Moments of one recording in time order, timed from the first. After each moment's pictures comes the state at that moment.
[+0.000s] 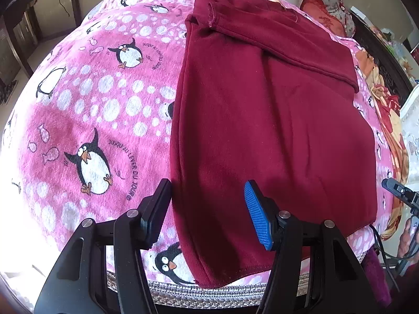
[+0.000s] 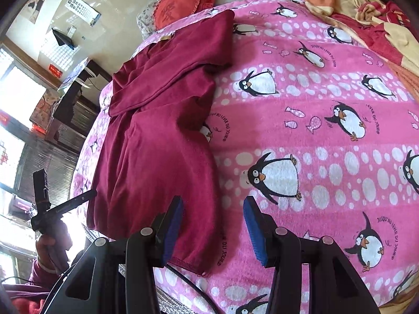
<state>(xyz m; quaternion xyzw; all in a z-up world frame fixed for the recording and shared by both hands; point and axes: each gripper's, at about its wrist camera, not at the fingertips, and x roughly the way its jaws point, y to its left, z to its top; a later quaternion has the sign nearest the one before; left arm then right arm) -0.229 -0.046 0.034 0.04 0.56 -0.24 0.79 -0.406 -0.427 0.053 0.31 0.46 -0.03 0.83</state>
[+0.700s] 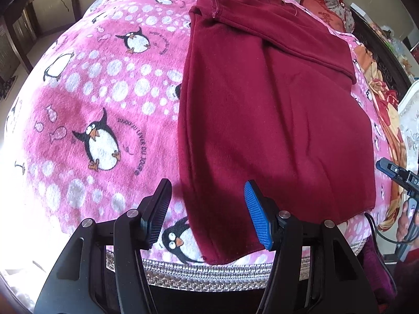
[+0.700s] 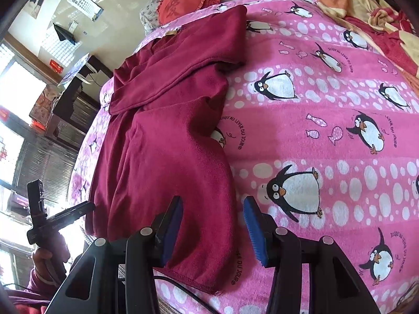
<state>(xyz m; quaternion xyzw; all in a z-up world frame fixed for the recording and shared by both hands) -0.240 -0.029 0.034 0.03 0.58 -0.24 0.78 -0.384 -0.423 0.051 0.30 0.47 -0.03 0.83</state>
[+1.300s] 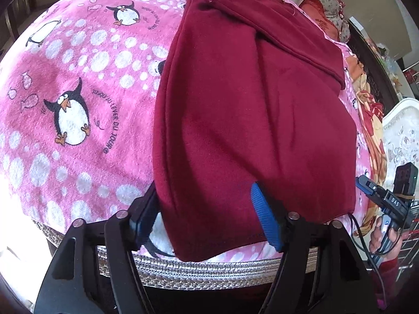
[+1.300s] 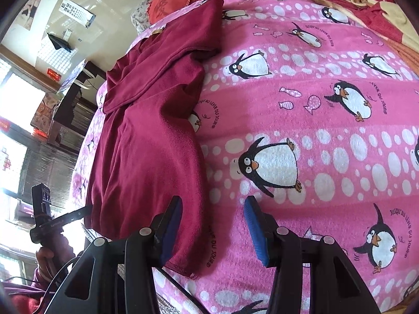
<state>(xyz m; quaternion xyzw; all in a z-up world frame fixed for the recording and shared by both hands) -0.244 -0.032 0.019 -0.04 0.61 -0.27 0.75 -0.411 -0.437 0.031 0.33 0.46 -0.02 0.82</state>
